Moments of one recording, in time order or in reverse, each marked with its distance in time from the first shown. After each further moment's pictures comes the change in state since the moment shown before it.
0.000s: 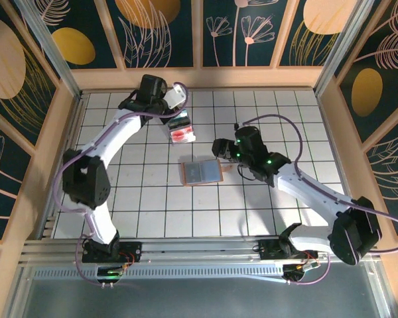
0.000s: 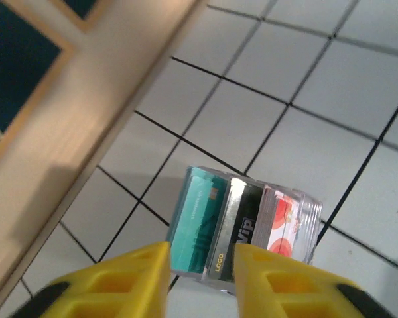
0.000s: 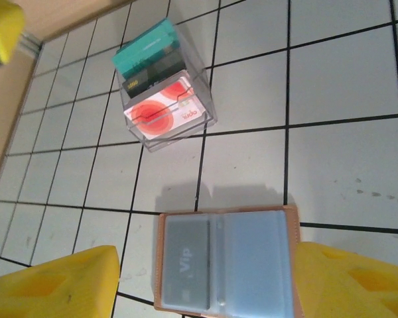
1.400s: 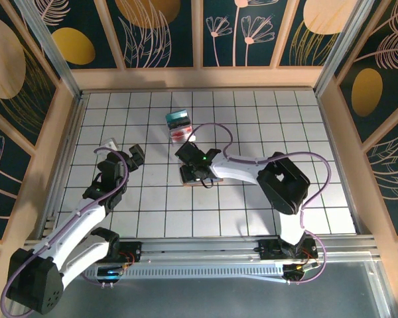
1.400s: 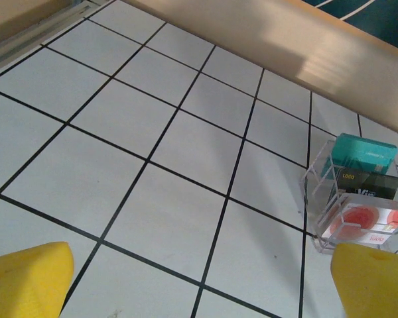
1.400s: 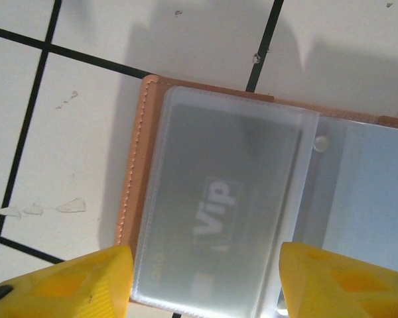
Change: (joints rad) left arm 0.005 -0.888 -1.106 0.390 -0.616 -1.205; right arm 0.271 0.644 0.371 -0.238 0.100 -0.093
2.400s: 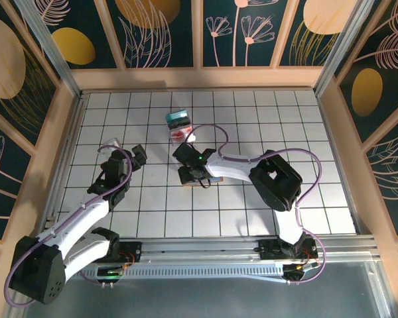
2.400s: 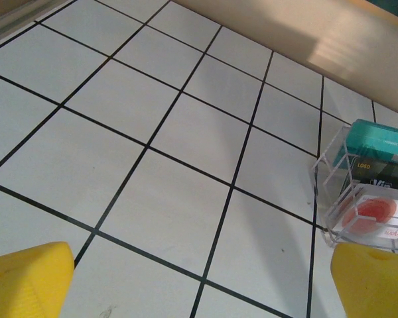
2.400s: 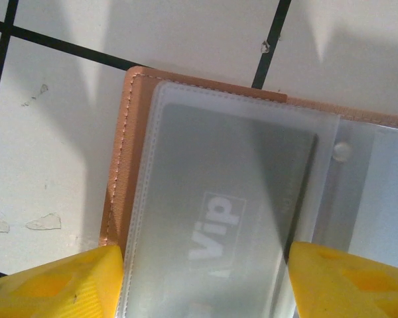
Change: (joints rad) left arm 0.000 0.085 0.000 0.037 0.006 -0.022; right arm 0.000 0.068 0.042 -0.022 0.001 -0.004
